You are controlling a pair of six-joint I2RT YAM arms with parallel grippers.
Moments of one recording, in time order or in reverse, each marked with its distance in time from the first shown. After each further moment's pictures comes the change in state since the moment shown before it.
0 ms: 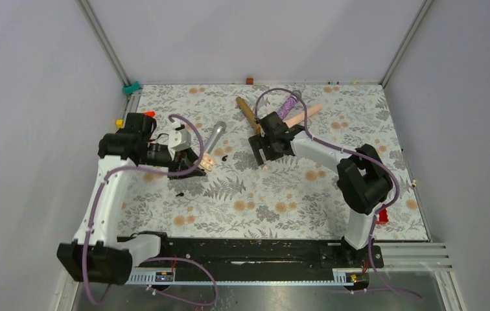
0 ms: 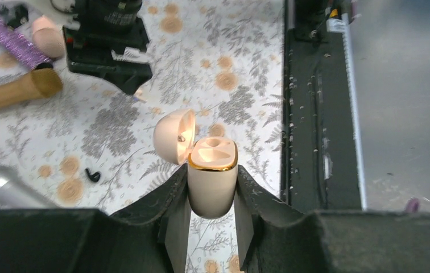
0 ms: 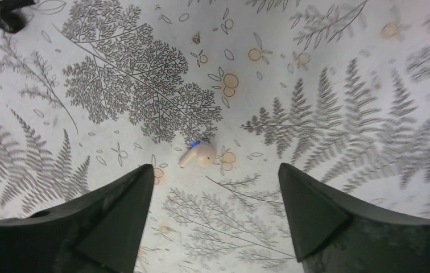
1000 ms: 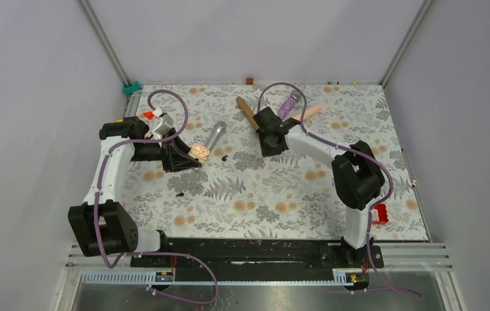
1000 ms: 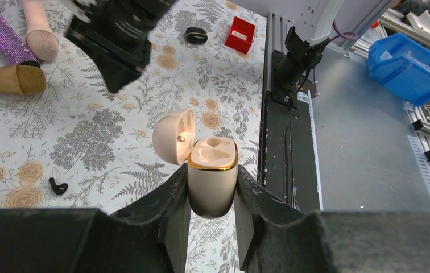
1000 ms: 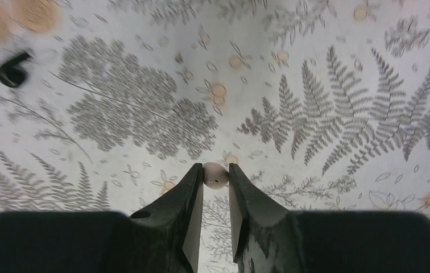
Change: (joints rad) left arm 0.149 0.122 -0.074 -0.074 0.211 0.073; right arm 0.015 0.081 0.206 -0.164 0.096 0.142
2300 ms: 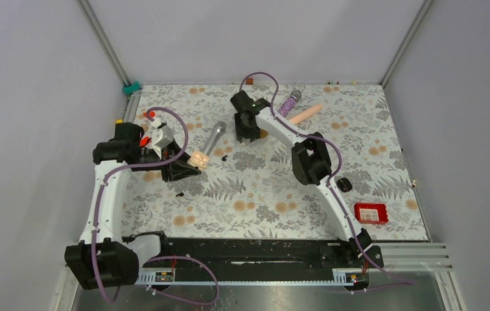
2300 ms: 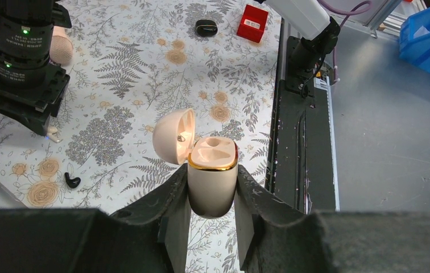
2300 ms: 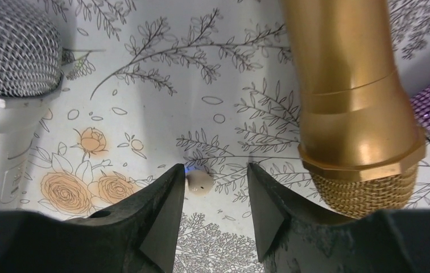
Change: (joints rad) left arm -0.010 -0.206 -0.097 0.215 -0.048 -0.214; right arm -0.016 0.633 0.869 -0.290 -0.056 0.103
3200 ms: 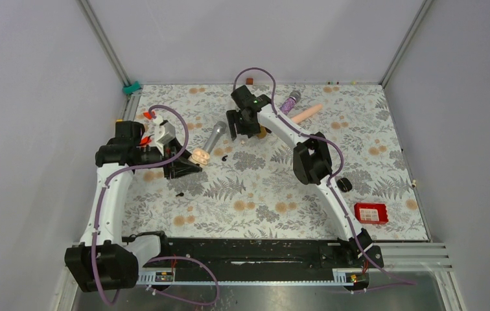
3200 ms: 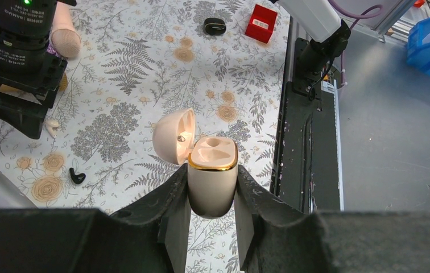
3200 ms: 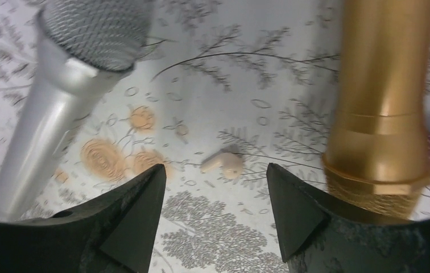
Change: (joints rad) left arm -0.014 -0.025 -0.046 0.197 -0.026 -0.199; right arm -0.010 0.000 0.054 0.010 -0.186 -0.154
